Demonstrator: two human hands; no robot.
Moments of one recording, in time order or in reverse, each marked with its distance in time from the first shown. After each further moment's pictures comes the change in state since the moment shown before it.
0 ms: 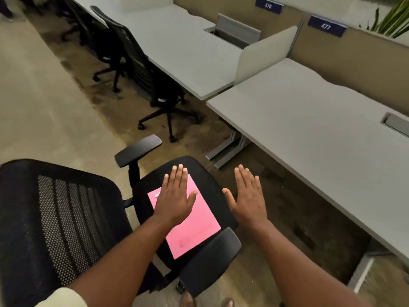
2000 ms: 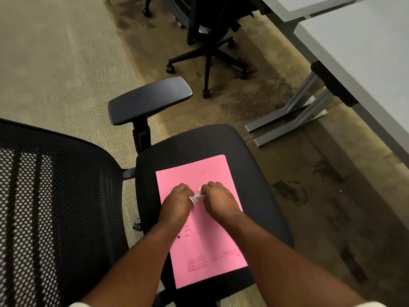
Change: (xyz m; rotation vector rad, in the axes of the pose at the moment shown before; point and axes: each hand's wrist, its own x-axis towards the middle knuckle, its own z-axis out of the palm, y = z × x) left_hand 0.072 -0.133 0.272 -0.526 -0.110 -0.535; right_hand 0.115 -0.052 0.350 0.113 -0.593 -0.350
